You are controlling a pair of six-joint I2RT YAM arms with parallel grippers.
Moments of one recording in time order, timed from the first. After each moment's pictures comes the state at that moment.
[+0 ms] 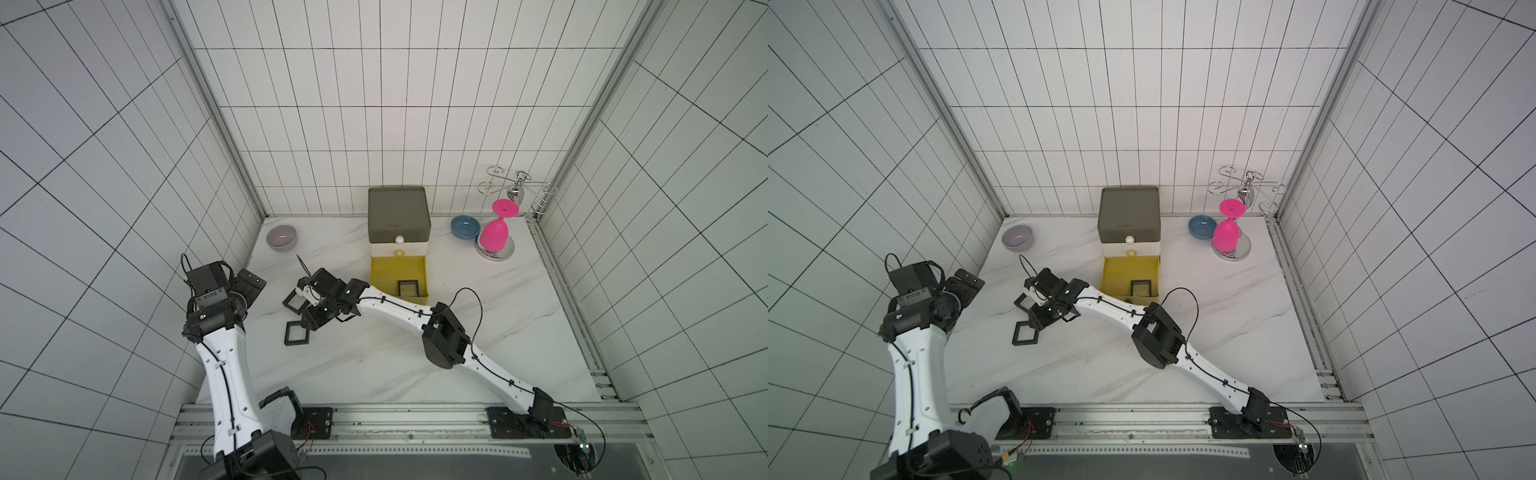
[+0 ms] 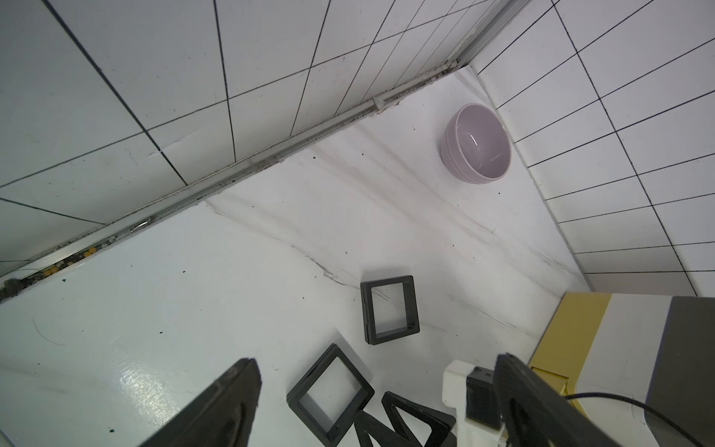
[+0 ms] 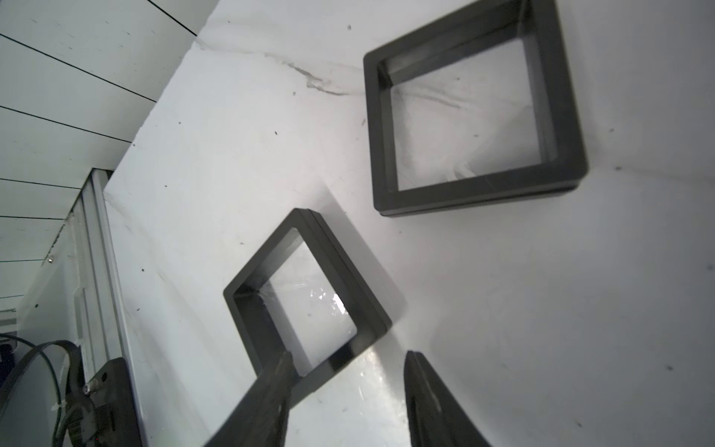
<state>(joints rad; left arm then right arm) 0.53 0.97 1.04 -0.87 0.11 -0.59 1.19 2.71 2.52 -0.70 -0.32 0.33</state>
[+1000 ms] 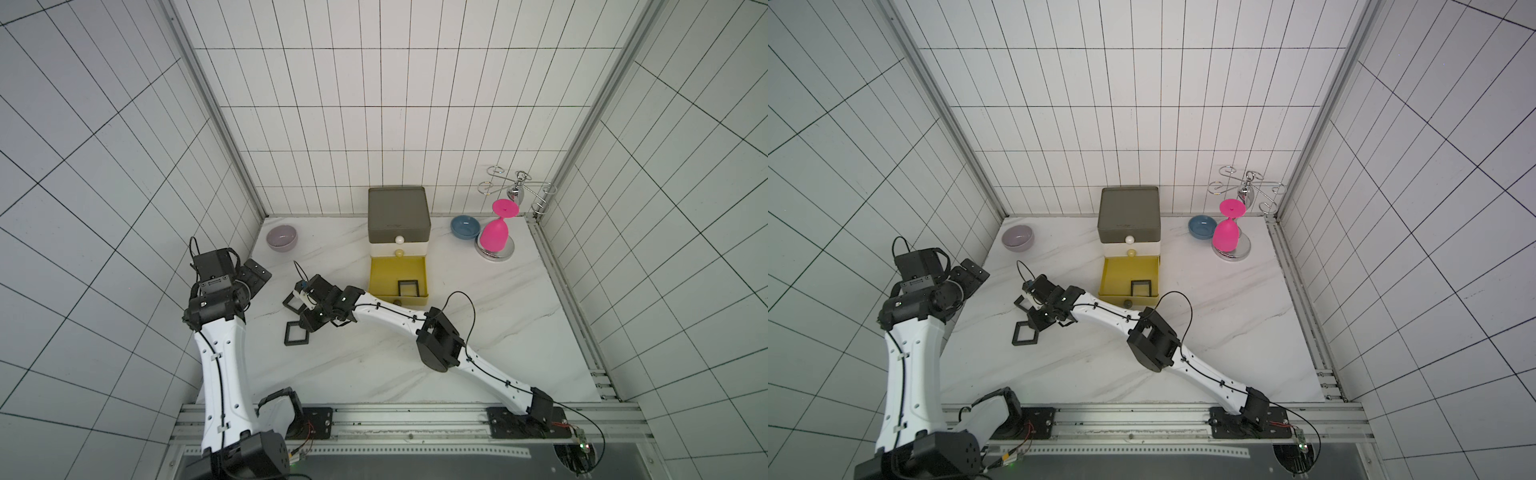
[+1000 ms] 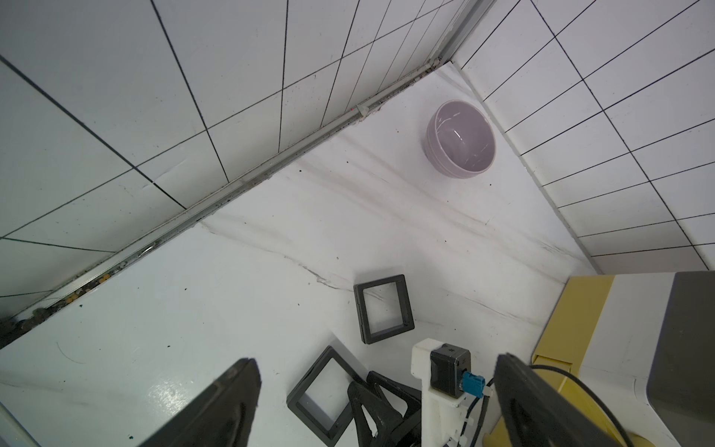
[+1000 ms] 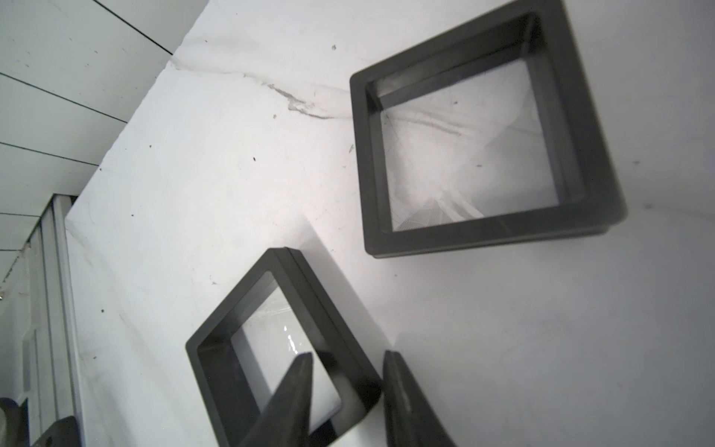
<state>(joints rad) 0.42 1.02 1.14 -0.91 0.02 -0.56 1.22 2.78 2.57 -0.63 -0.24 0.37</state>
